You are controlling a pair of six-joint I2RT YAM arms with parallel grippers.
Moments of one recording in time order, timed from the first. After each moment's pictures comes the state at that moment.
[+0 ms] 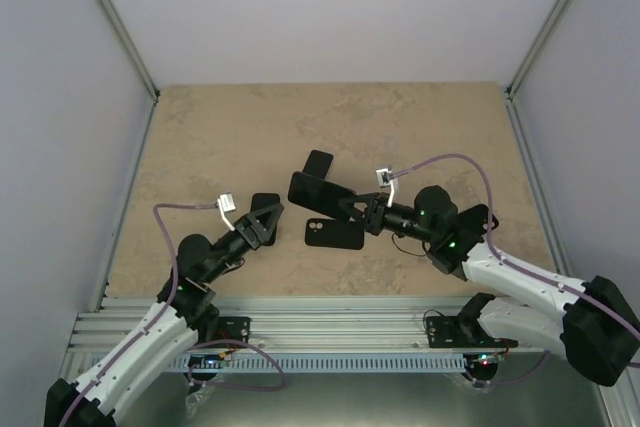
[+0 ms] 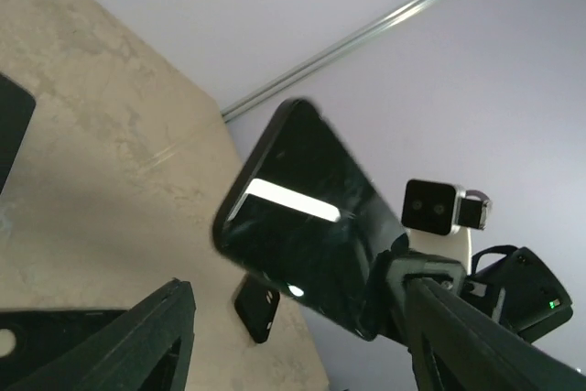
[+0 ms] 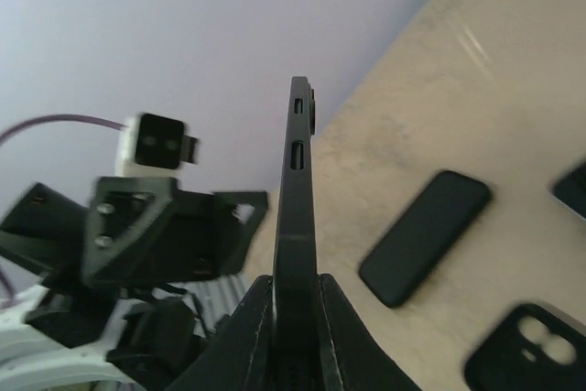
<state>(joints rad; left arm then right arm) -0.55 0.39 0.09 0.40 0.26 -1.07 0.77 1.07 0.48 0.53 -0.42 0.73</state>
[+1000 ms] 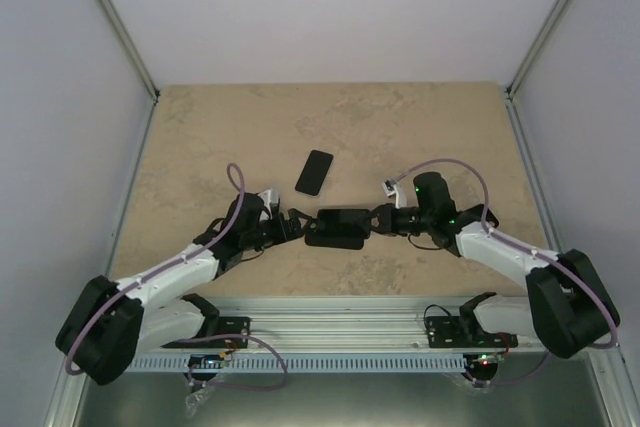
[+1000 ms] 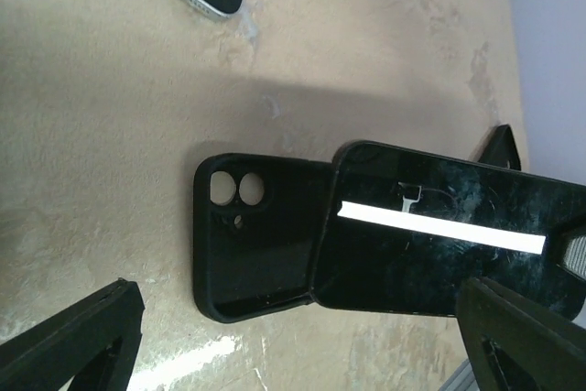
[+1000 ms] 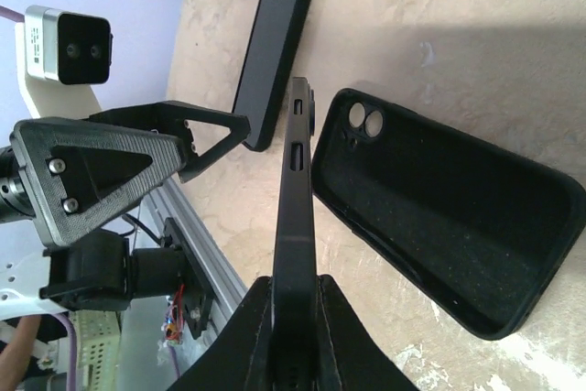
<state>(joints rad) -0.57 1.06 0.37 0.07 0.29 -0.83 0.49 1.23 0.51 0.06 -0.72 0.68</state>
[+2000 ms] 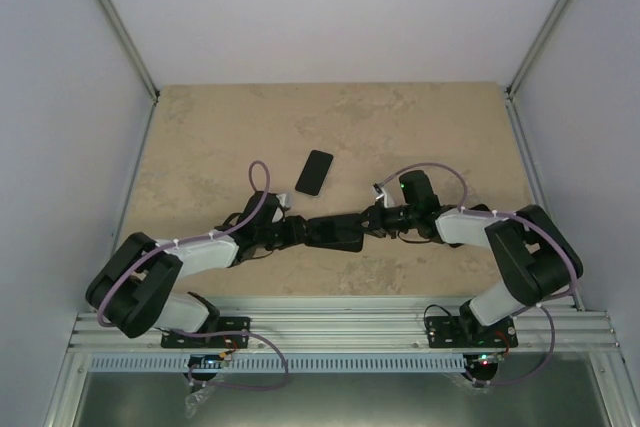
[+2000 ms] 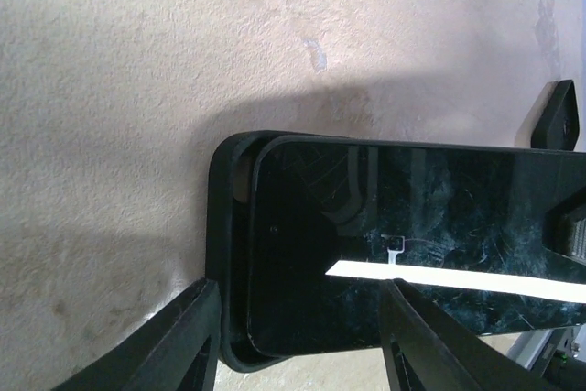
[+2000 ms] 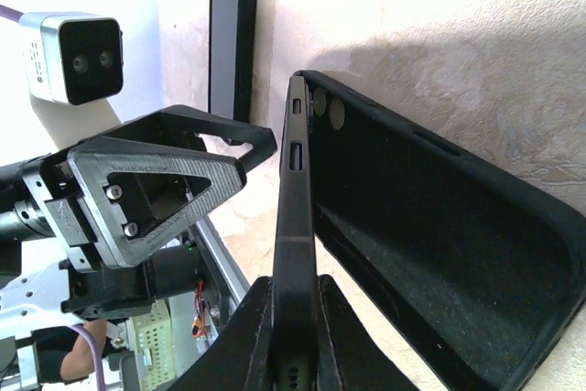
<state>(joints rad) -0.59 1.36 0.41 0.19 0.36 -0.80 0.48 1.55 0.57 0.20 -0.83 0.79</state>
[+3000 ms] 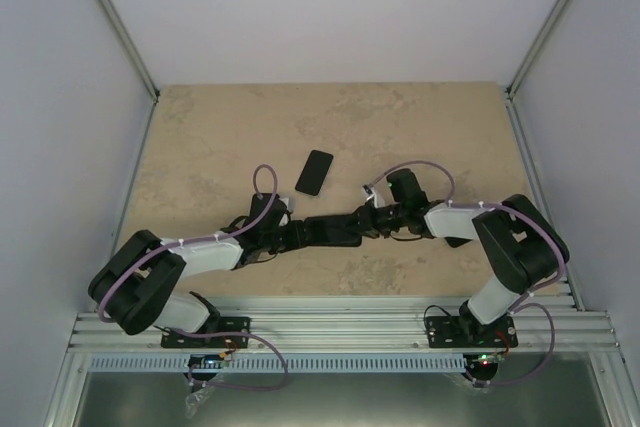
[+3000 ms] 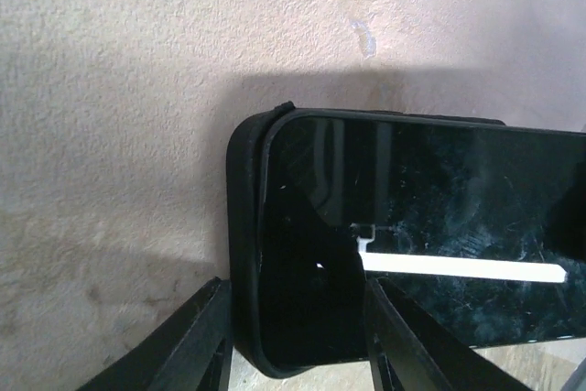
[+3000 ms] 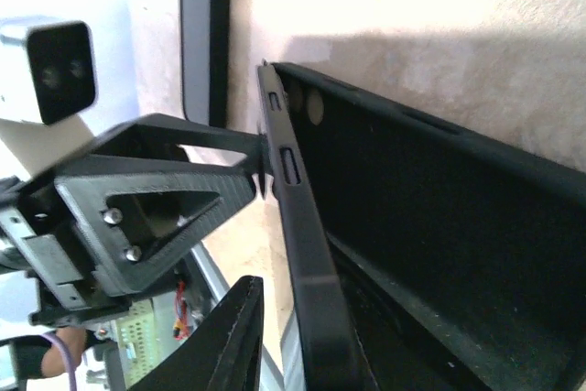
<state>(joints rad) -0.65 1.39 0.41 0.17 0.23 -0.81 0.53 1.65 0.64 0.19 -0.81 0.79</state>
